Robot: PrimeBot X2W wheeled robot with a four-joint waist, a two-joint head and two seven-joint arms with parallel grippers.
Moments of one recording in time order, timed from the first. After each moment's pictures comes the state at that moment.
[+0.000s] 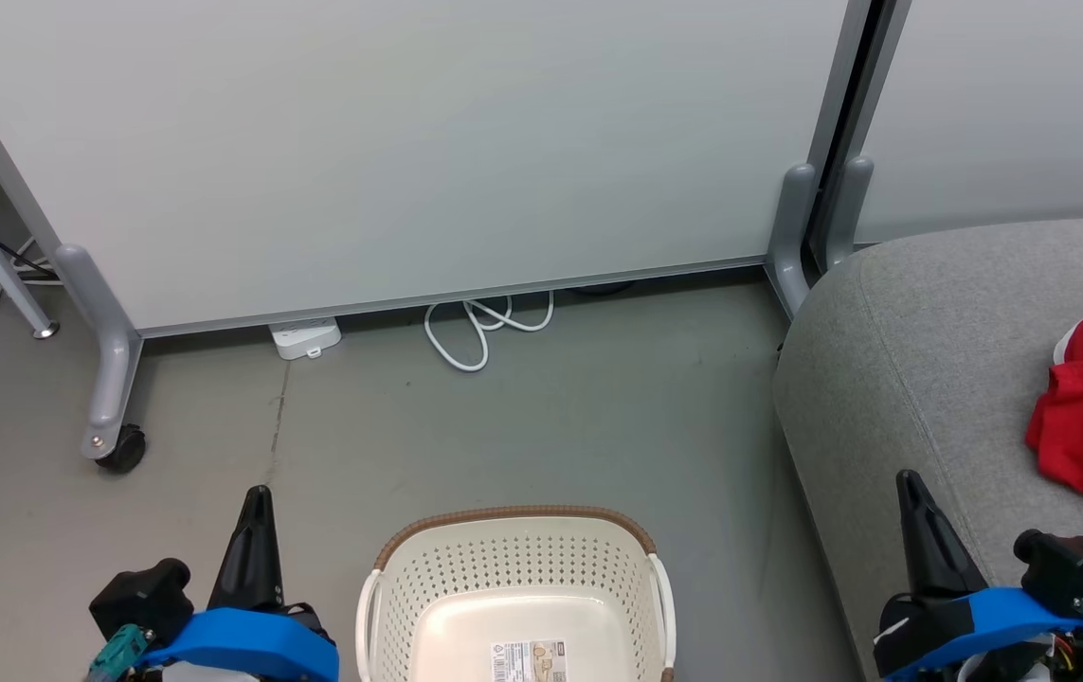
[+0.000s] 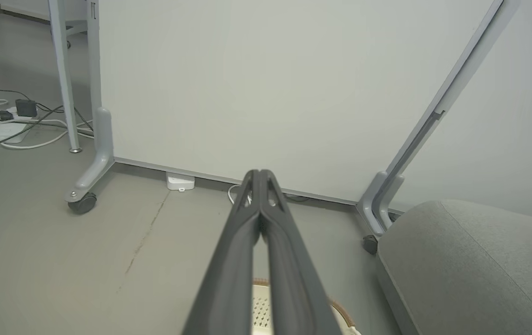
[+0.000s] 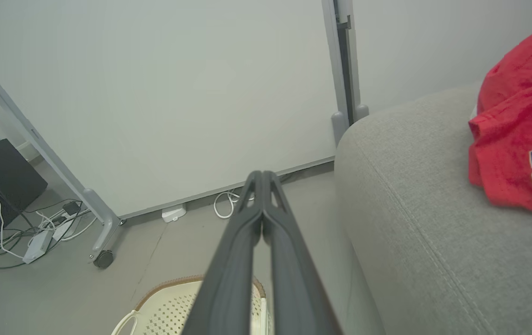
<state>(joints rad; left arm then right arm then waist) -0.04 0.05 -0.03 0.32 -0.36 -0.09 -0.20 -0.07 -0.06 -0.04 0.34 0.31 0.13 -0.20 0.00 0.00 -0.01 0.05</state>
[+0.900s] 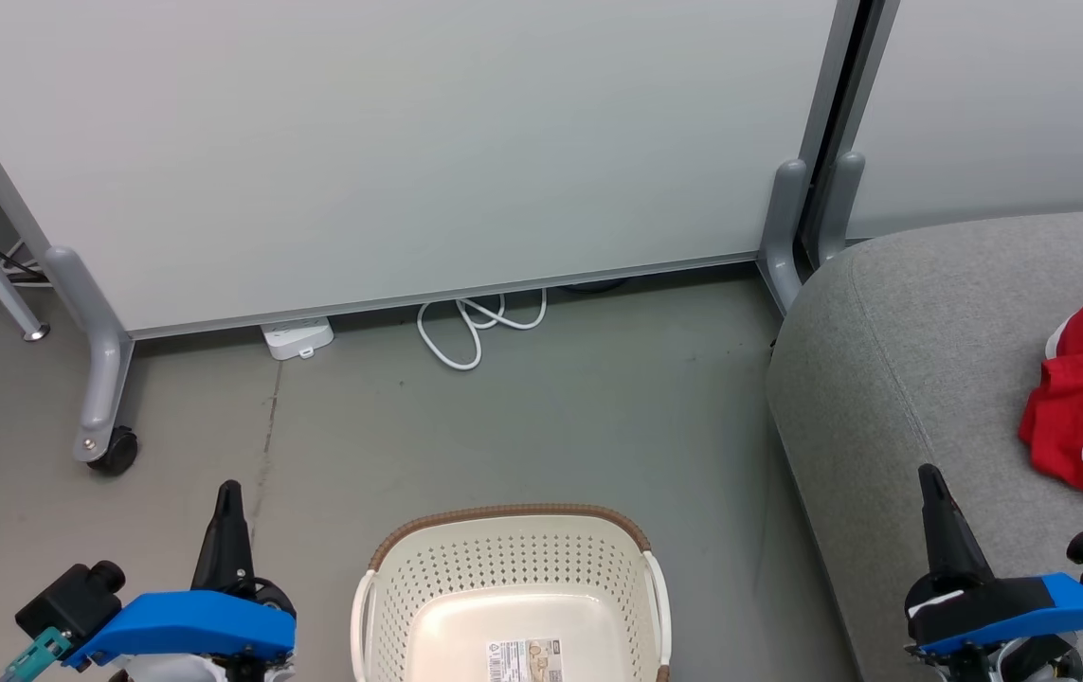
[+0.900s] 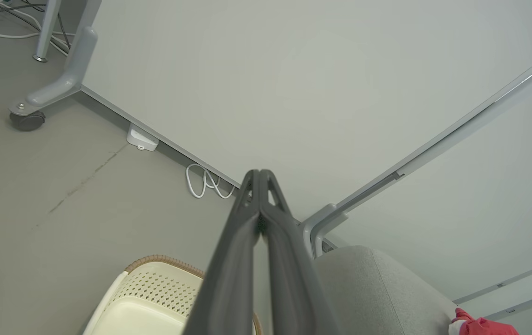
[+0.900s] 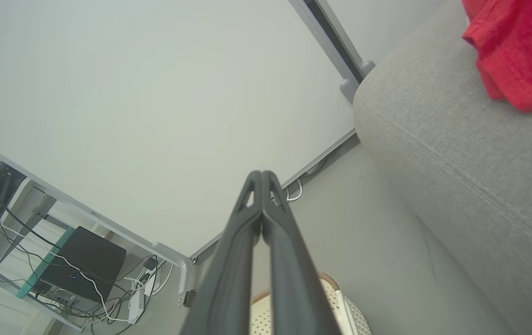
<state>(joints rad) -0.06 0.05 0.02 0.29 -0.79 -0.10 -0.10 -0.08 -0.06 -0.06 0.30 0.76 0.13 -0.10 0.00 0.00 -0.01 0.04</state>
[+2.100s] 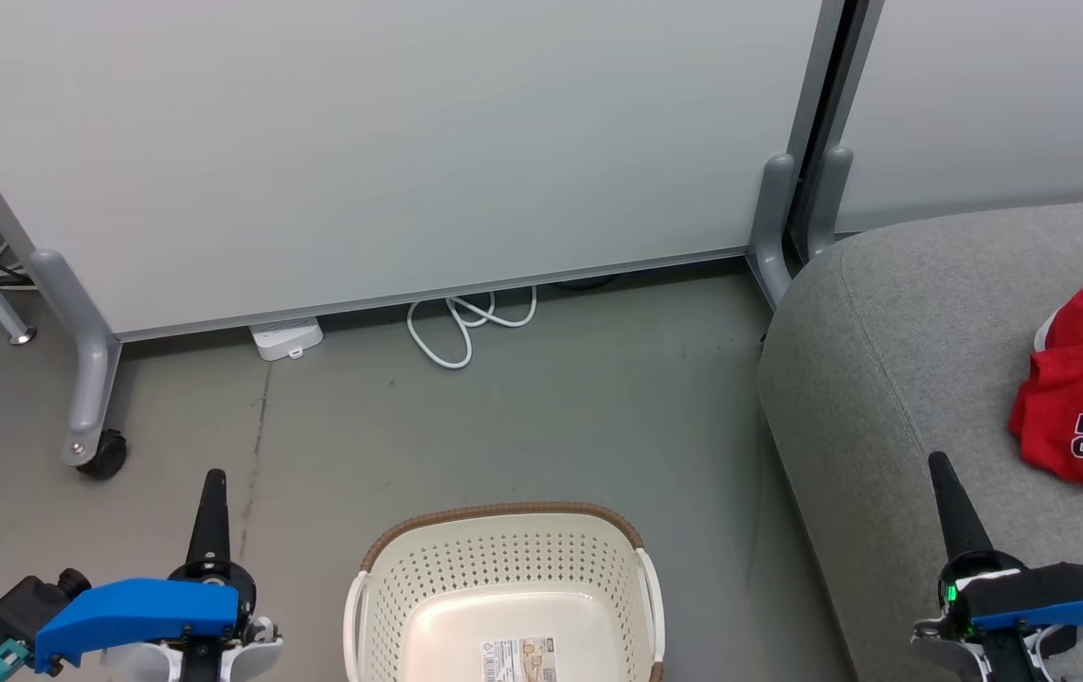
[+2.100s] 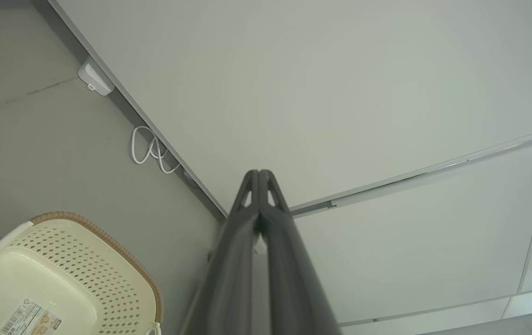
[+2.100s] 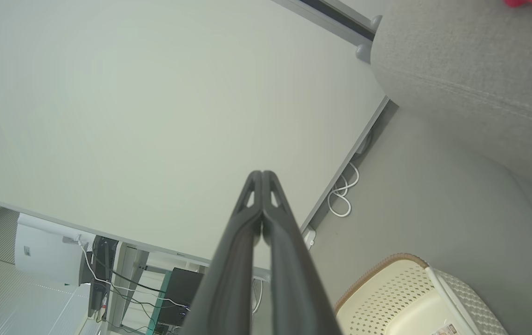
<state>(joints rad) -0.08 0.05 0.07 0.27 -1.21 -0.11 0.01 -0.09 -0.05 -0.09 0.27 1.19 0.13 0.01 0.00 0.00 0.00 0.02</state>
